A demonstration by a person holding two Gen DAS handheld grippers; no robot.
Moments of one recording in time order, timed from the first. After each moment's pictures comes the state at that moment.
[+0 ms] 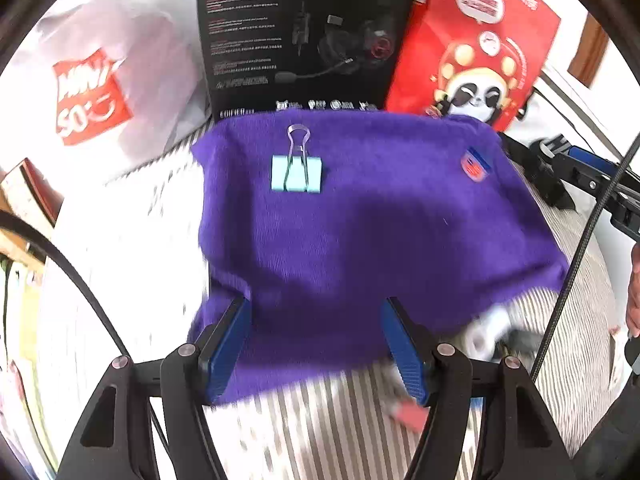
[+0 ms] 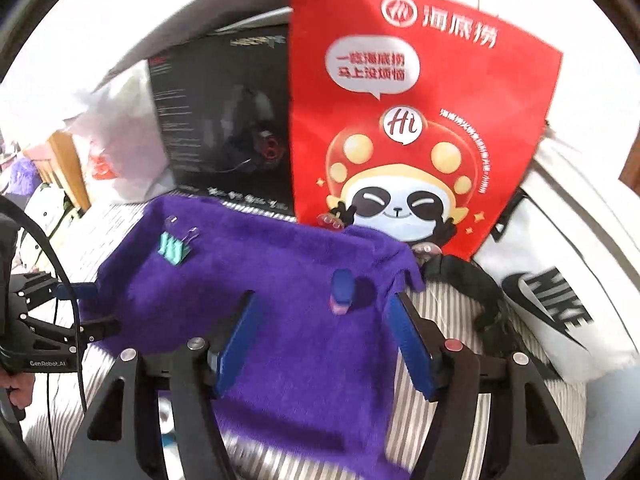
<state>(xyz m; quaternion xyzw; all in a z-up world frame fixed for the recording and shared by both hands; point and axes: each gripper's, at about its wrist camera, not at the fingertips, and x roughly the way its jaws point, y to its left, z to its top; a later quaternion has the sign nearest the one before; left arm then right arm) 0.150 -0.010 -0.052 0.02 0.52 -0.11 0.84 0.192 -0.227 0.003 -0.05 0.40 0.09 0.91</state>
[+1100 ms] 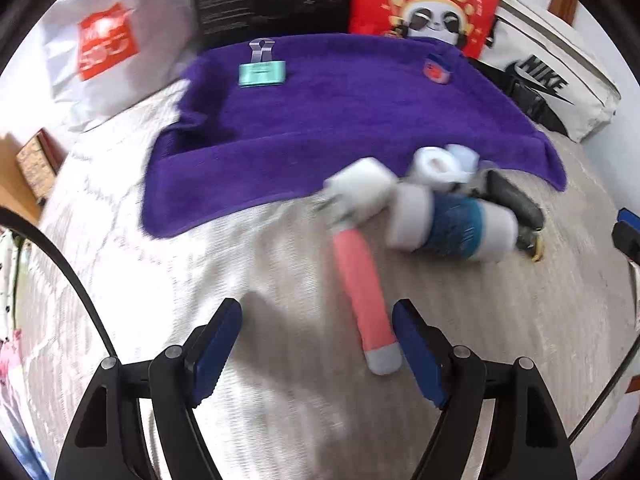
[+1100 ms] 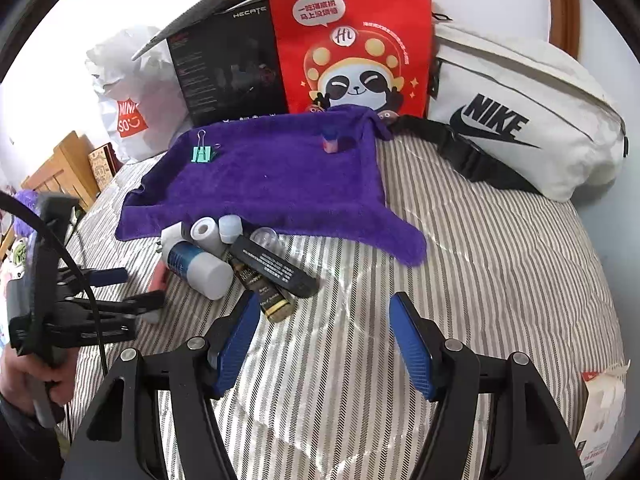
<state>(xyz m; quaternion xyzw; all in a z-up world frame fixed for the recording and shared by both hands) 0.070 -0.016 -0.083 0.06 0.53 -0.08 0.84 0.013 -0.268 -0.034 0.04 0.44 0.06 0.90</state>
